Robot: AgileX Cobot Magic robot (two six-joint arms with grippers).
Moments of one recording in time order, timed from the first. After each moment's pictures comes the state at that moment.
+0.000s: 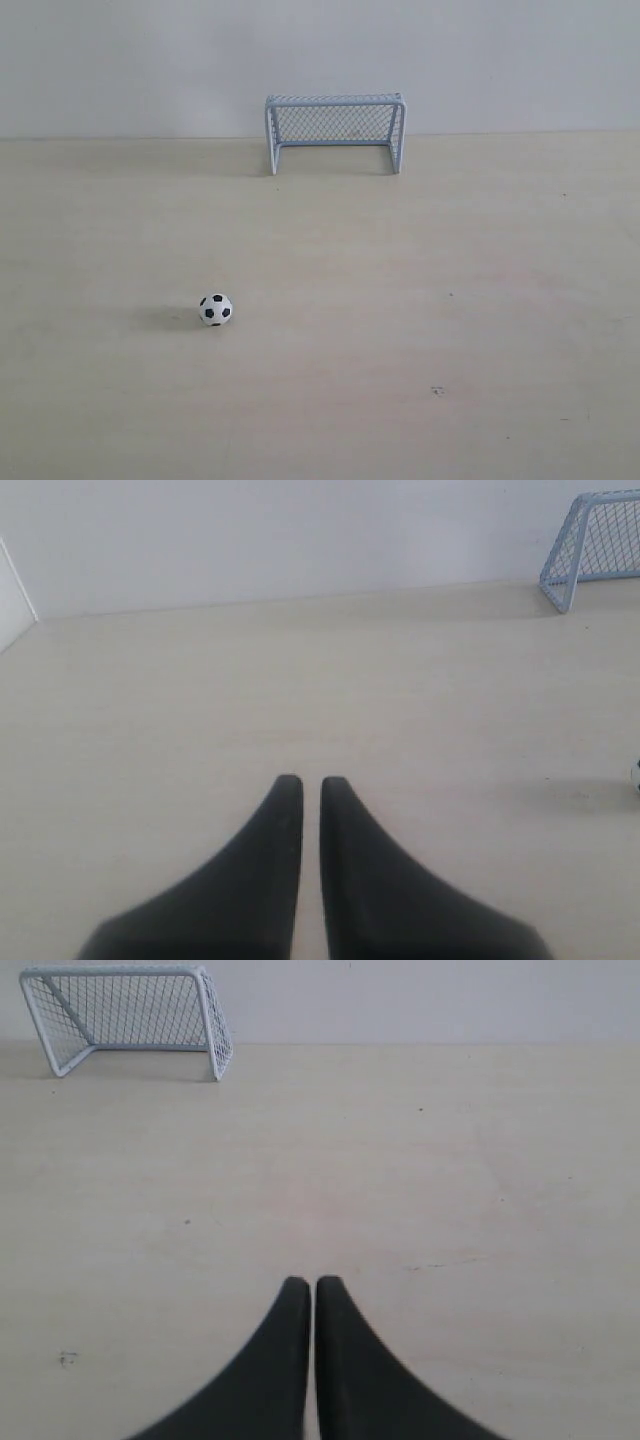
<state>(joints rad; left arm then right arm) 0.00 0.00 0.00 0.27 0.34 -0.16 0.13 0.01 0.00 0.00 0.37 0.04</state>
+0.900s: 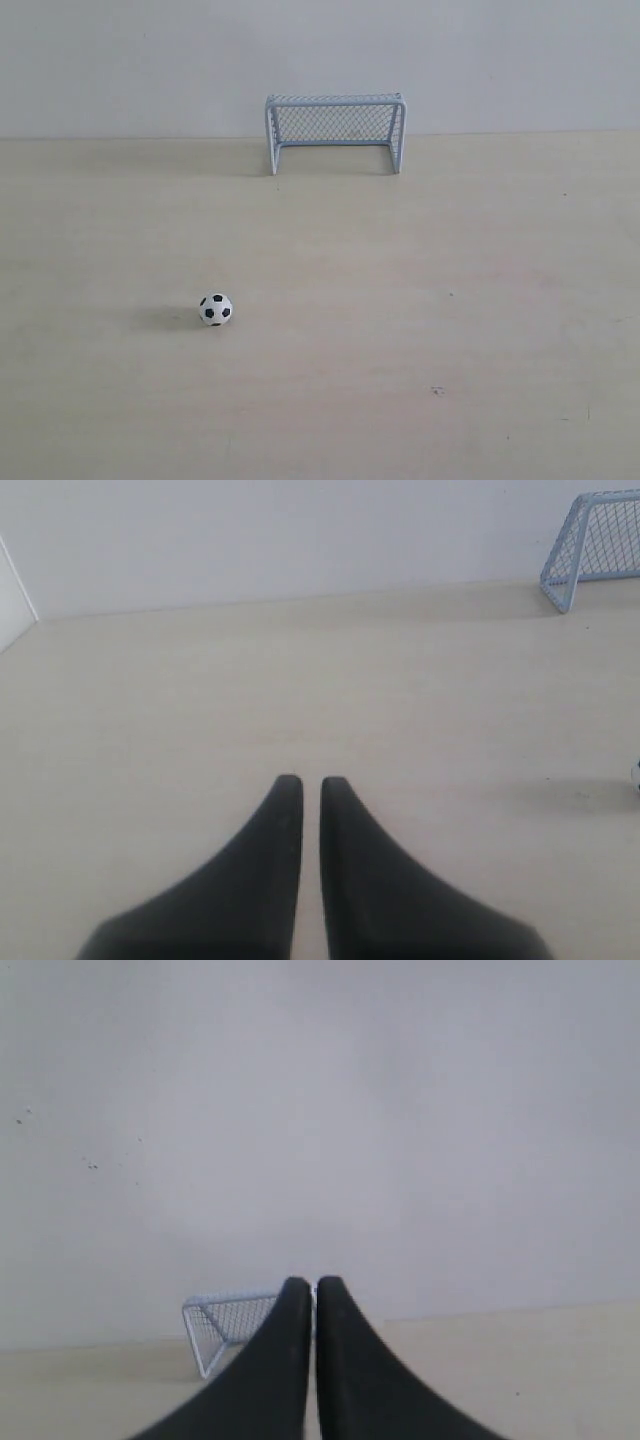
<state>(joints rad) 0.00 0.00 0.00 0.27 0.34 -0.16 0.12 0.00 -0.45 0.19 0.41 0.05</state>
